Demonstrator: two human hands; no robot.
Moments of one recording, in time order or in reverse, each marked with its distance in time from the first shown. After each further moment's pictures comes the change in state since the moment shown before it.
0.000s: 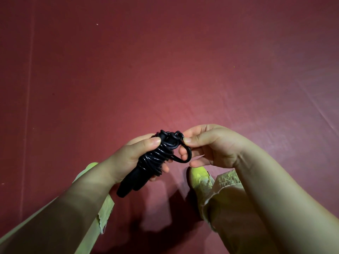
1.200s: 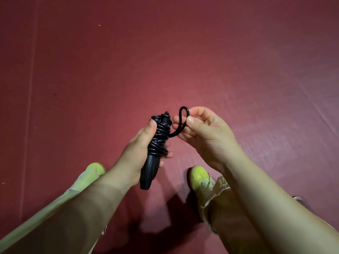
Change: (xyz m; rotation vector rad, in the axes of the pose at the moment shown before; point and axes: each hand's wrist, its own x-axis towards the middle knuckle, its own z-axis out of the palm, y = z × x) left_hand 0.014 -0.003 0.021 -0.091 0.374 0.068; right_hand 0.020 0.012 0.020 0.343 0.309 -0.539
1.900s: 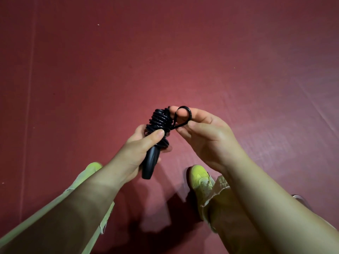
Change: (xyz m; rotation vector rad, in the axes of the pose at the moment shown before) left_hand 0.005 0.000 -0.007 0.083 0.001 0.066; right_hand 0.002 0.004 -0.006 0.071 -0.139 0.001
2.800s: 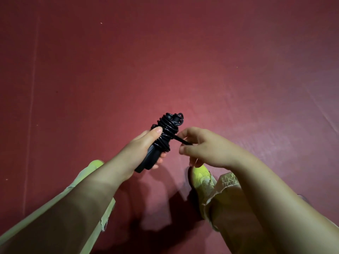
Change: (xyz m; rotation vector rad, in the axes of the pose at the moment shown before) left_hand -0.001 -0.004 -0.010 0.242 -0.014 -0.128; right_hand -0.004 -0.004 -0.008 -1.055 -0.118 0.348
